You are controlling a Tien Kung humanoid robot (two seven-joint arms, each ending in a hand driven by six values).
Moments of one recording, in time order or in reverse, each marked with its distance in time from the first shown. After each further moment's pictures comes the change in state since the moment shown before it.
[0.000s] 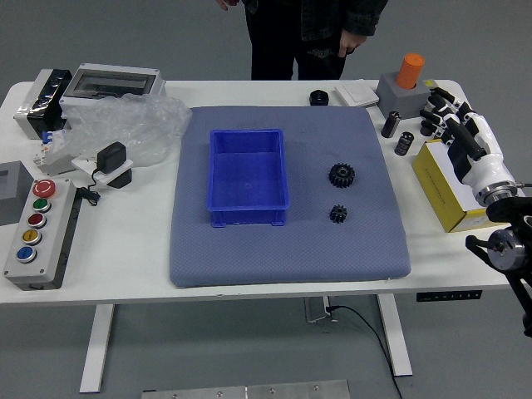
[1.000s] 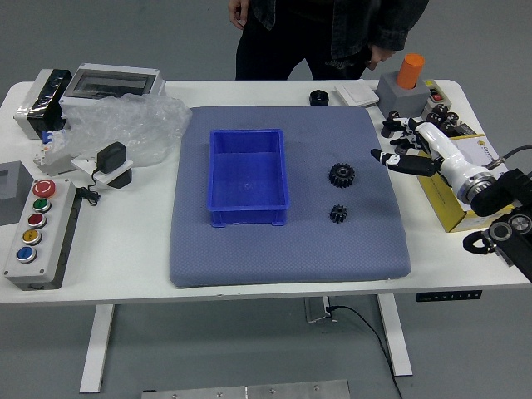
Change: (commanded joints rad) left arm 0.001 0.004 -0.003 0.000 0.001 0.000 0.000; right arm 0.067 -0.087 -0.141 0.181 -0.725 0.095 -0.417
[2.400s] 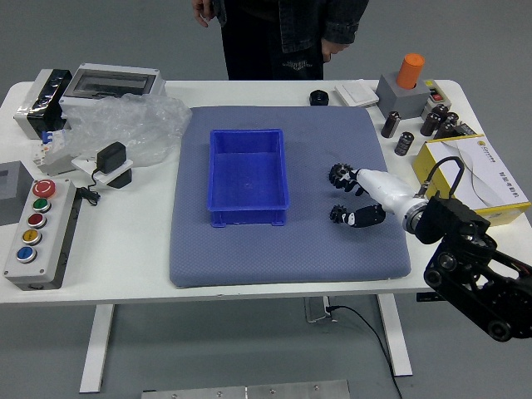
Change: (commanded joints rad) left arm -0.001 0.001 -0.003 0.000 0.003 -0.001 0.001; right arm 0.065 0.091 -0.254 -0.064 -0.416 0.039 -0.074
